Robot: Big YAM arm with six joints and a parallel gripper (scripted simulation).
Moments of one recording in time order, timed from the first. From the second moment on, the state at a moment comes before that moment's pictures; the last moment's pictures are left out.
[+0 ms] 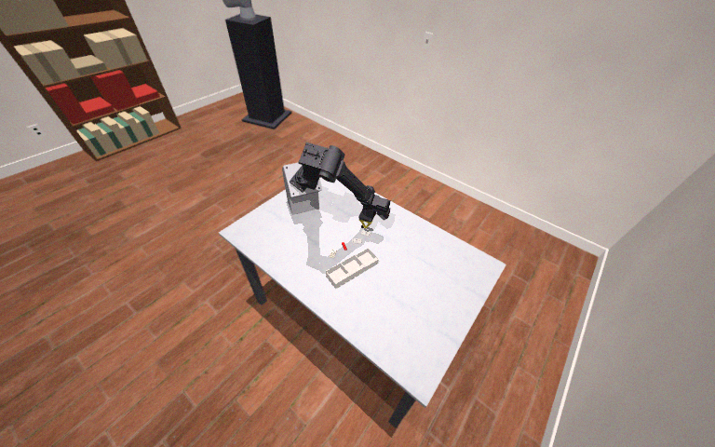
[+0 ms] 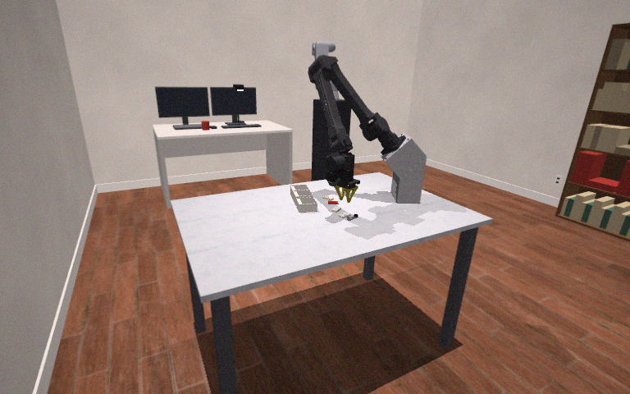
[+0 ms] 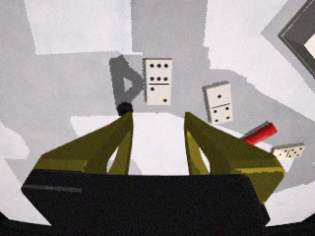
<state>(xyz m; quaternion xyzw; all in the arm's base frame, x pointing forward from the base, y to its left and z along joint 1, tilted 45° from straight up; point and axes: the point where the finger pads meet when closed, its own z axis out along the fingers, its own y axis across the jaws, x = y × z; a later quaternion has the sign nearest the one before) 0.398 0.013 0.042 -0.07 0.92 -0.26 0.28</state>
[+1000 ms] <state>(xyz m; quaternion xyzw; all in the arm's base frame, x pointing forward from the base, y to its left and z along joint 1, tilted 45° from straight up) 0.428 -0.012 0.001 -0.06 0.92 -0.26 0.28</state>
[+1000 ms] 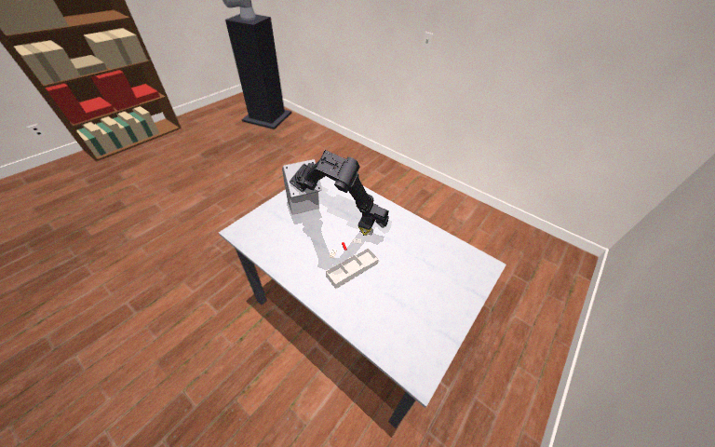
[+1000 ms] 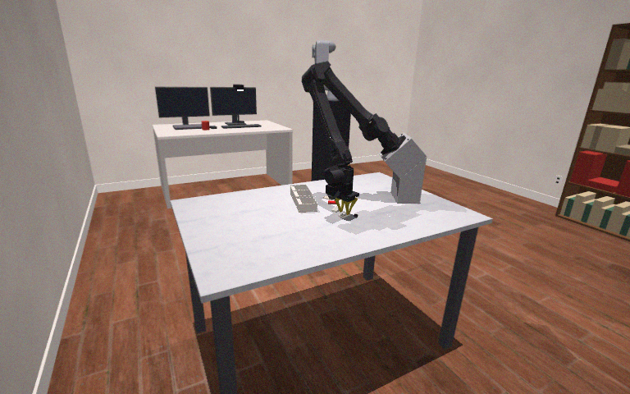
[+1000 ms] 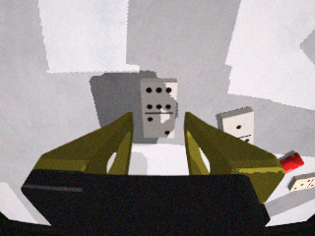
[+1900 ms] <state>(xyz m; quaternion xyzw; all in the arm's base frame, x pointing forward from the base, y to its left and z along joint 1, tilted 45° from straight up) 0.436 -0.016 -0.006 -0.07 0.92 -0.26 0.28</state>
